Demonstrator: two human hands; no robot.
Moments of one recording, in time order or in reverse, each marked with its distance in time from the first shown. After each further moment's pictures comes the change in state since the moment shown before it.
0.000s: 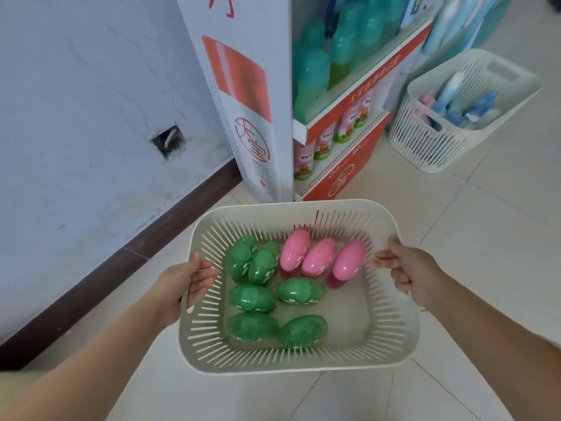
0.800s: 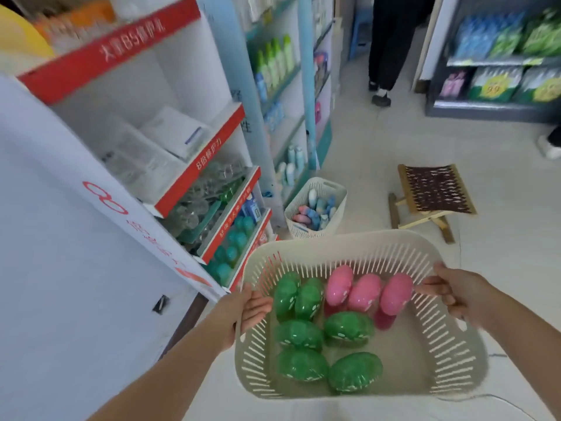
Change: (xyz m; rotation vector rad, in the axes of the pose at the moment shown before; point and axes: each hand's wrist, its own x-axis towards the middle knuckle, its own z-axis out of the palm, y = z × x) left_hand -0.465 0.262 0.230 0.227 -0.355 0.051; right_hand -0.430 -0.198 -0.334 0.366 0.233 -0.010
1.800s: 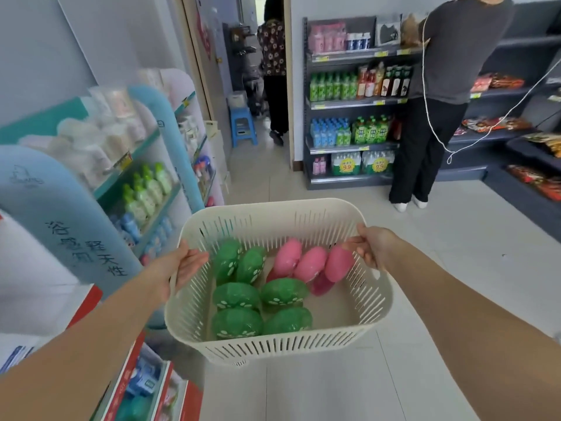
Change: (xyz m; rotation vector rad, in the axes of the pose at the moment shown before) left_hand 0.096 0.369 0.245 0.018 -0.261 0.229; right_hand 0.044 -0.337 -0.058 0.212 0.235 -0.228
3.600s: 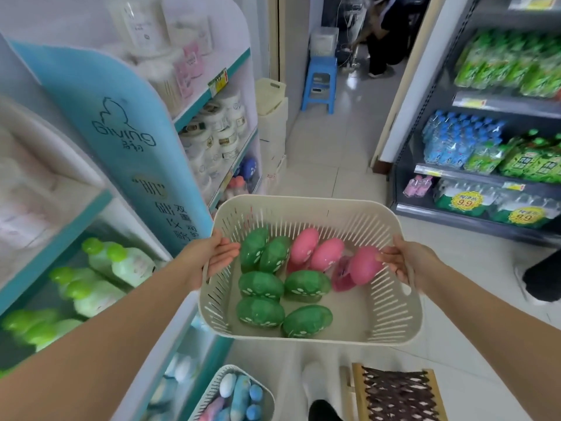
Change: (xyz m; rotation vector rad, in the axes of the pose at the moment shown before) left_hand 0.606 0.262 0.106 0.001 0.182 -0.112; right_hand 0.596 -0.337 0.283 -0.200 -0.127 0.088
